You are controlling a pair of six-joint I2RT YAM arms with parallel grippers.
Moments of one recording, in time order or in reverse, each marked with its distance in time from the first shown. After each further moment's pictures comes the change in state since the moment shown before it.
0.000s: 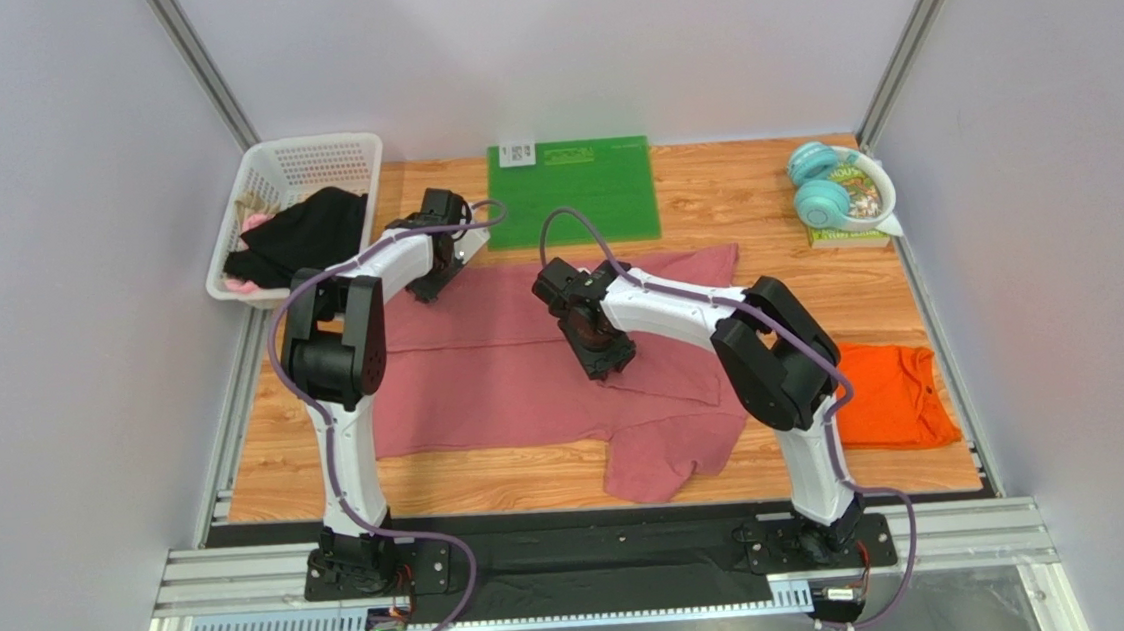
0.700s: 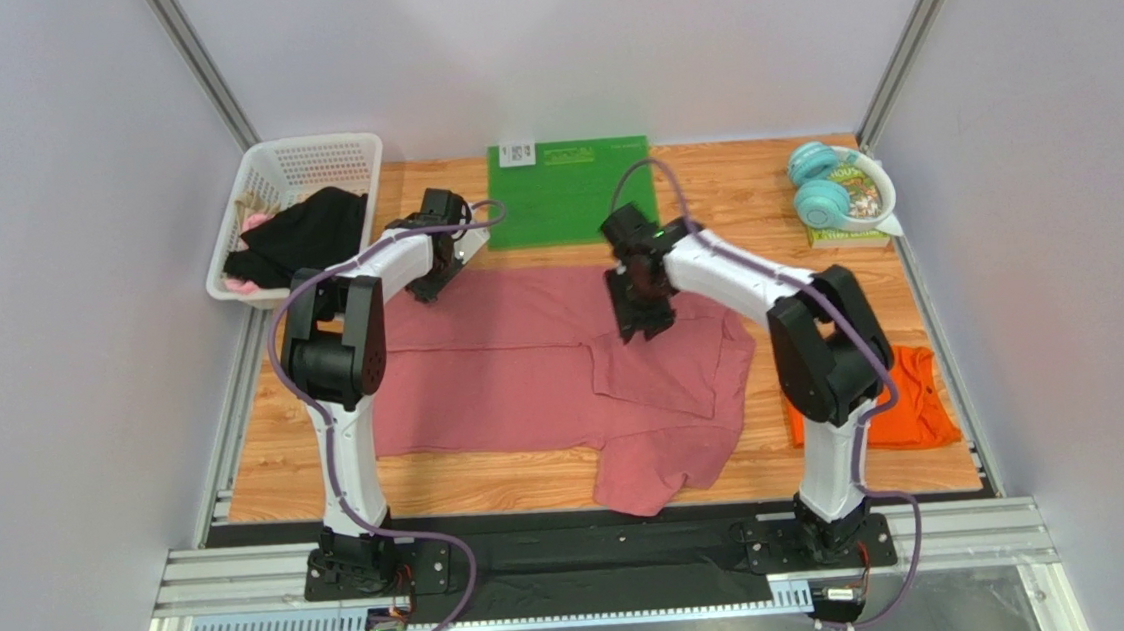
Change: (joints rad) left arm 0.000 0.000 0.000 -0.001 0.000 0.000; right arm -0.193 -0.119 -0.054 0.023 -0.180 0.012
